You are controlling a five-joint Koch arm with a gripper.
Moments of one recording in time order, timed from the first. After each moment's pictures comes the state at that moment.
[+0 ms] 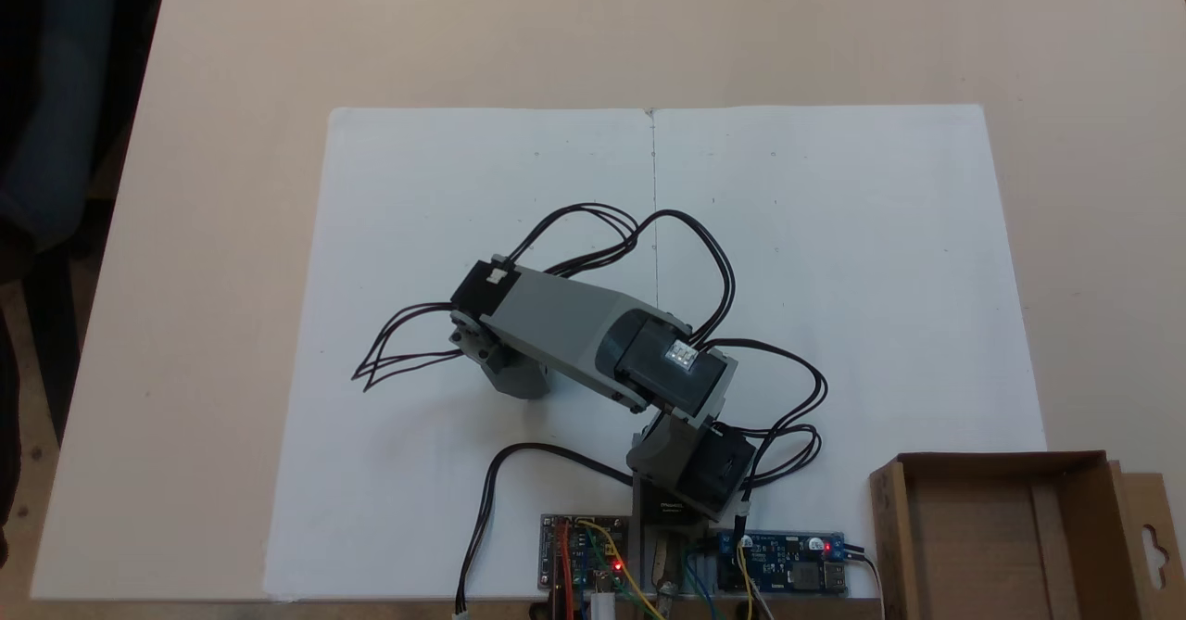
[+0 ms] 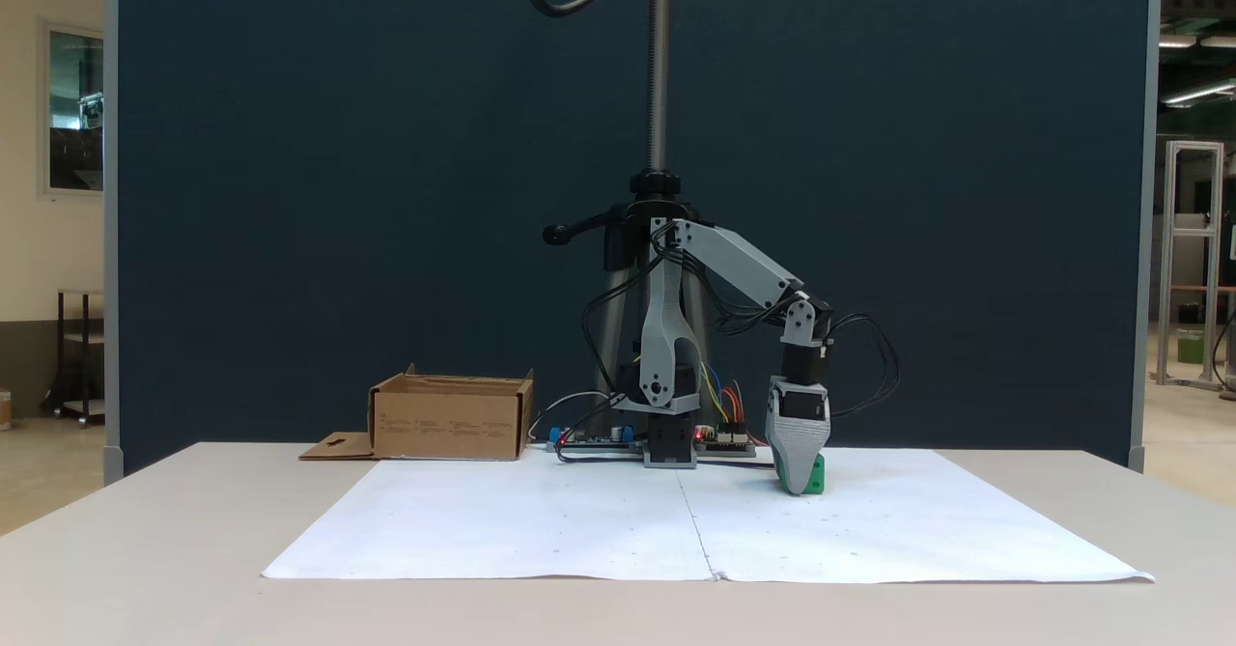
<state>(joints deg) -57.9 87.7 120.8 35.5 58.7</state>
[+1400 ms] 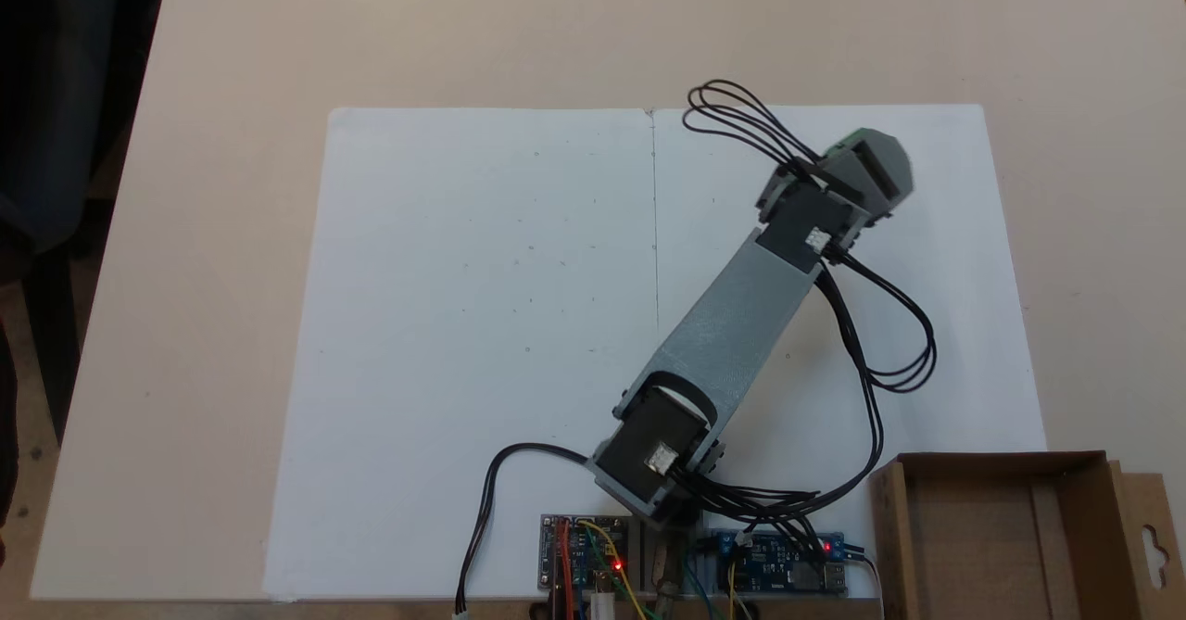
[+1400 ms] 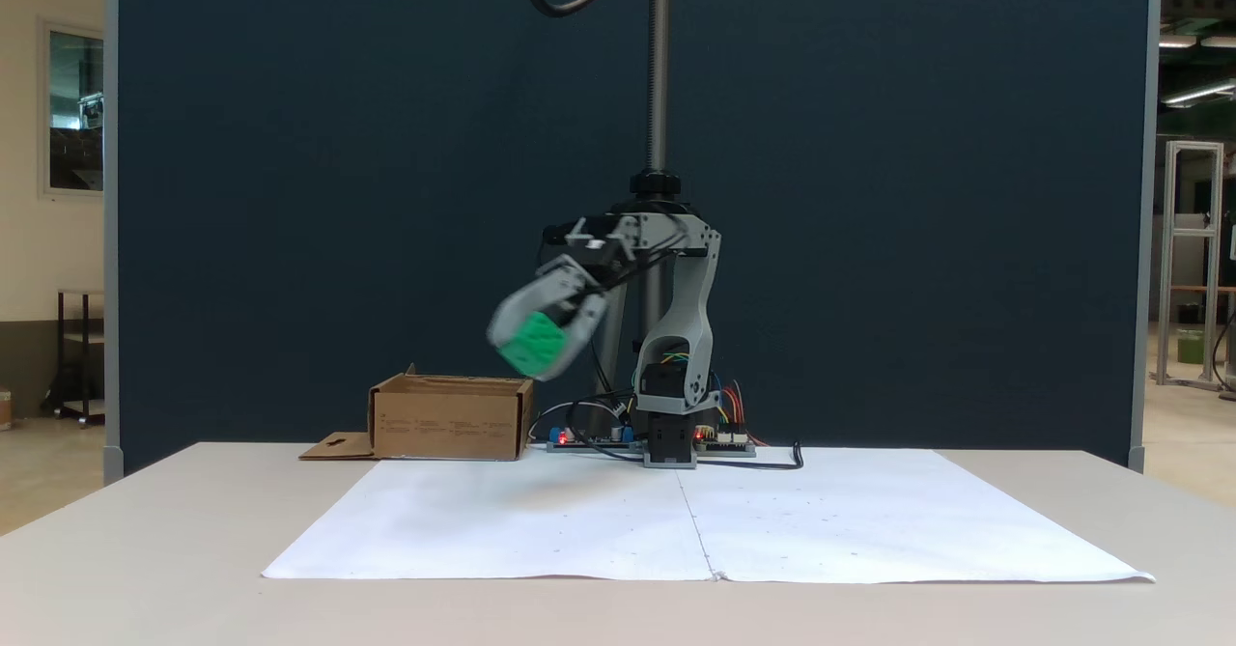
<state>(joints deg) 39.4 106.6 106.6 14.2 24.6</state>
